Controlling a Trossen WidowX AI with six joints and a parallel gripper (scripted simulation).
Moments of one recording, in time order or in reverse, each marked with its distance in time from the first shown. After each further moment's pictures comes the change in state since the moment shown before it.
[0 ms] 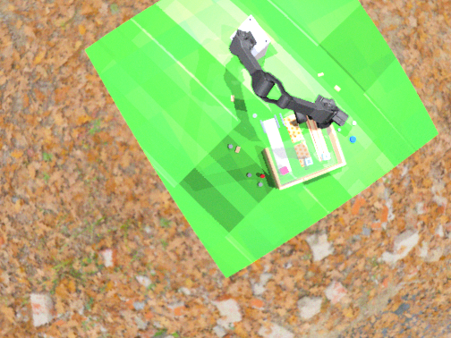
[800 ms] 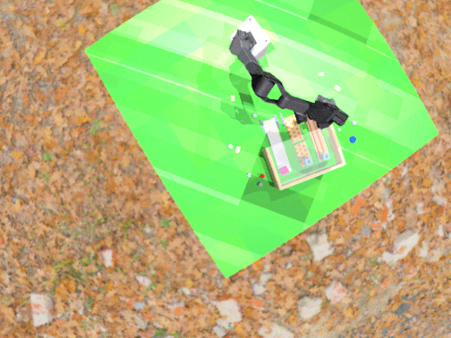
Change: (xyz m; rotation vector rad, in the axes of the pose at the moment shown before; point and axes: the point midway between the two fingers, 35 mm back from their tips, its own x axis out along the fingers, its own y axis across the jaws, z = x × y) arm 0.001 0.000 0.000 -0.002 -0.001 0.000
